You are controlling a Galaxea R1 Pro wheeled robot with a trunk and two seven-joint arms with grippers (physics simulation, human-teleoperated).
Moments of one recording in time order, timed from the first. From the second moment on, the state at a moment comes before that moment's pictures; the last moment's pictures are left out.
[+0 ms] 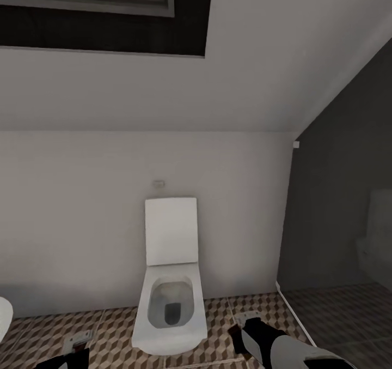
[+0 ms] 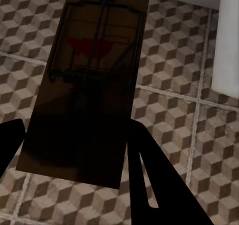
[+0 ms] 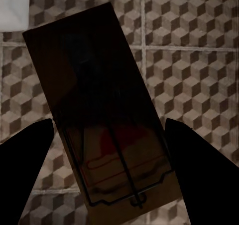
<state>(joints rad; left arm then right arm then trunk) -0.55 0.23 -0.06 -0.01 0.35 0.03 -0.05 -0.69 0.13 -0.01 -0.01 0.10 0.33 -0.14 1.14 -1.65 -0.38</state>
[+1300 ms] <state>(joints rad) -0.55 0.23 -0.06 -0.01 0.35 0.03 -0.05 -0.69 0.11 -0.08 -0.04 0.10 0.33 -0.16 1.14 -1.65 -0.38</state>
